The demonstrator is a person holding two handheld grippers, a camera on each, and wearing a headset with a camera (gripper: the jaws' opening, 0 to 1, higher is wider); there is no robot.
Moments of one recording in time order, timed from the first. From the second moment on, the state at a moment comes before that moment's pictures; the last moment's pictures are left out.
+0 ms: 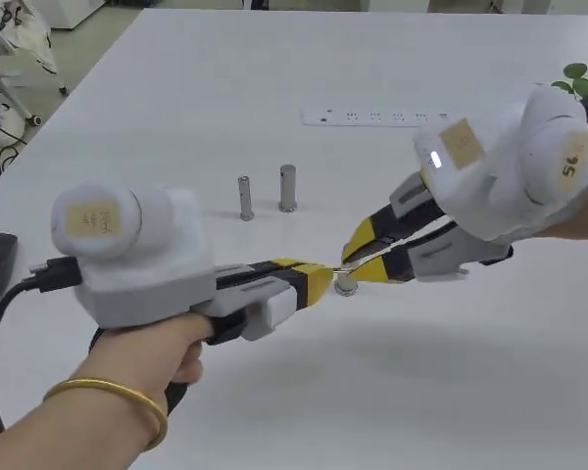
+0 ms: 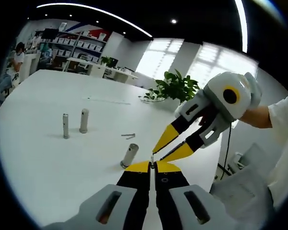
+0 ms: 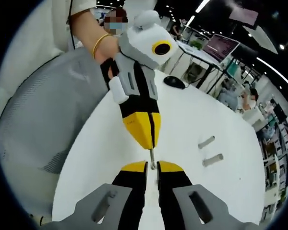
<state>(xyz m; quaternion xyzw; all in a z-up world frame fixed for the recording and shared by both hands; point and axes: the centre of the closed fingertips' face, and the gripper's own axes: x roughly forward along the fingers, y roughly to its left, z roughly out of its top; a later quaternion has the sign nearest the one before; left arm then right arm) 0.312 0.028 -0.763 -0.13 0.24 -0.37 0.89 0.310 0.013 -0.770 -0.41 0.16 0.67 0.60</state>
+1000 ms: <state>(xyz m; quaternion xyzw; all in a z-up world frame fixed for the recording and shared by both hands) 0.274 0.009 -0.748 -0.01 0.18 -0.50 0.84 0.264 0.001 -0.768 -0.24 0.27 0.74 0.57</state>
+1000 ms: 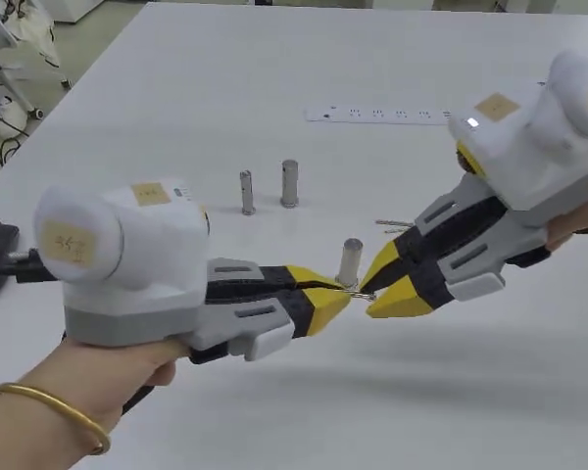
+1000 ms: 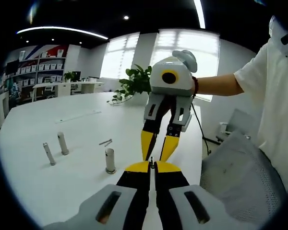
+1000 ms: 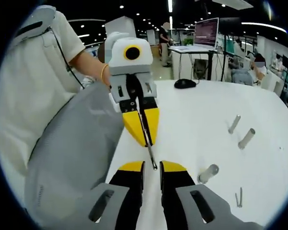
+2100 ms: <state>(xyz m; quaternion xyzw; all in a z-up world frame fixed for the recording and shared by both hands) 0.271 0.010 -0.746 0.00 0.17 -0.51 0.84 0.254 0.001 -0.765 -0.30 0.27 0.74 0.54</state>
